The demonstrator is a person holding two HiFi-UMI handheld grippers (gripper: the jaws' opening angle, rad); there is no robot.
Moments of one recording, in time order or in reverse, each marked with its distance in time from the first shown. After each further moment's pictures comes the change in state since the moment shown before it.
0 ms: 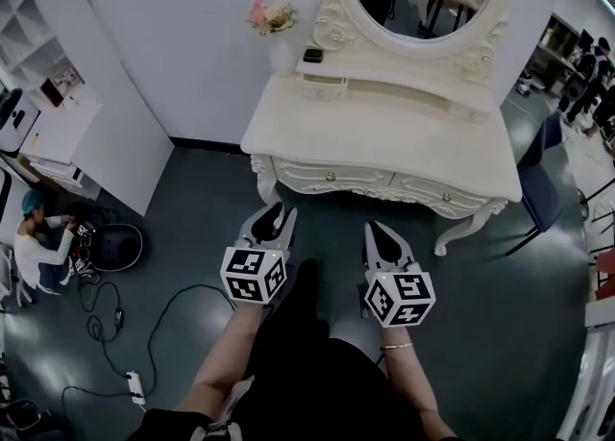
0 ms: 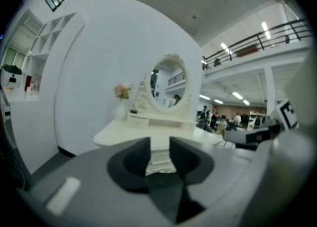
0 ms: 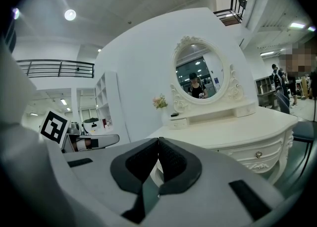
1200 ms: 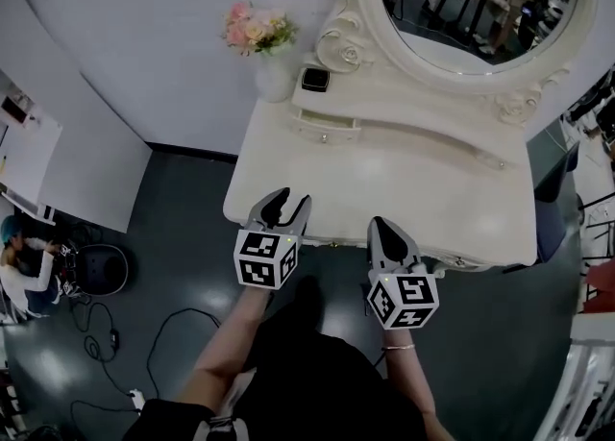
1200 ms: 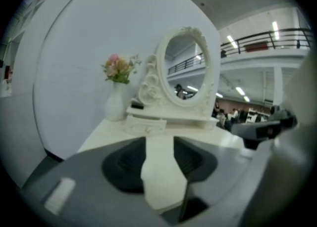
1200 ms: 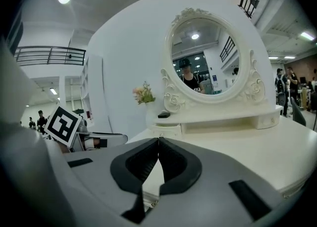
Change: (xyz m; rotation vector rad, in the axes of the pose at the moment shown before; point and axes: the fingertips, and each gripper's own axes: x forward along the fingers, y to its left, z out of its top) left arm 0.255 0.119 0.037 -0.017 0.132 -0.050; right arm 0.239 -0.086 0.055 -0.051 0.090 -0.075
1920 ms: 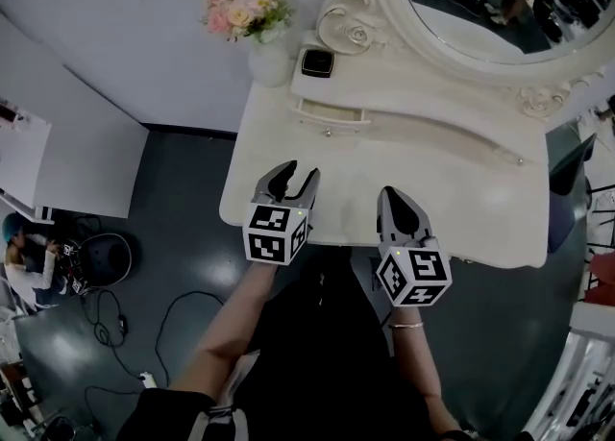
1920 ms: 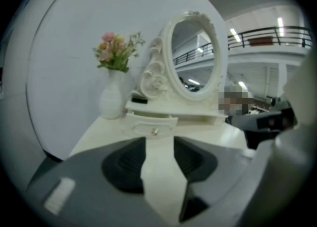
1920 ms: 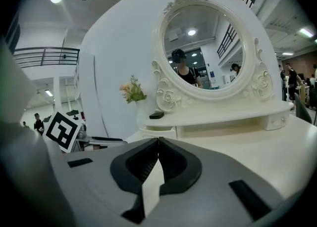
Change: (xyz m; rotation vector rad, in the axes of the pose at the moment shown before) left arm 0.075 0.028 0.002 0.007 0.091 0.004; right arm 0.072 -0.036 0.015 0.033 0.034 -0.021
